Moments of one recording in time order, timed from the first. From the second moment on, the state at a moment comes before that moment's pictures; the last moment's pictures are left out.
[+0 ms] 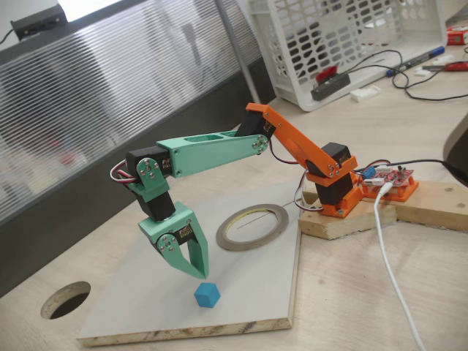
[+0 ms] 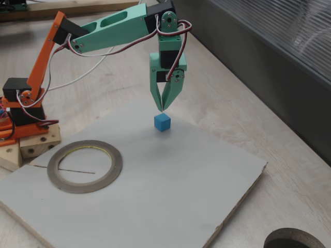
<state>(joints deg) -36.4 56.5 41.7 104.7 98.6</state>
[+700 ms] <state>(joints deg) -36.6 56.2 41.7 104.7 98.6</state>
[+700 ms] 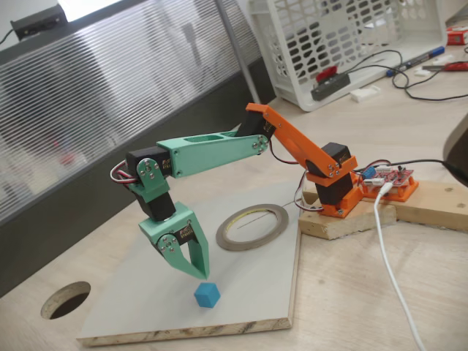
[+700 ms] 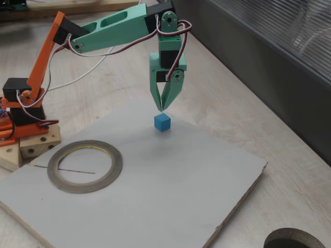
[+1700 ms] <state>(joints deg) -36.6 56.6 41.1 114.0 98.6</state>
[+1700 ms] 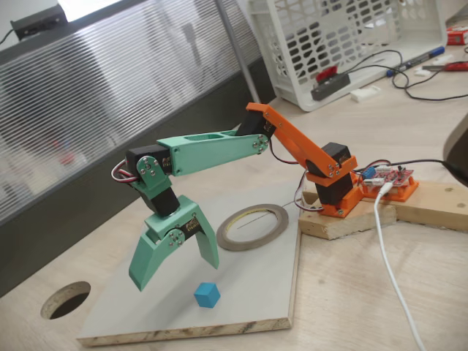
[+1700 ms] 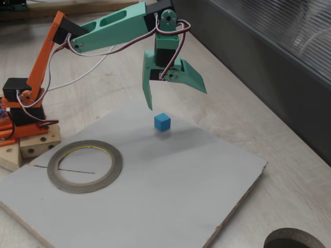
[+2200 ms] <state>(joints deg) -36.6 56.6 41.1 114.0 98.6</state>
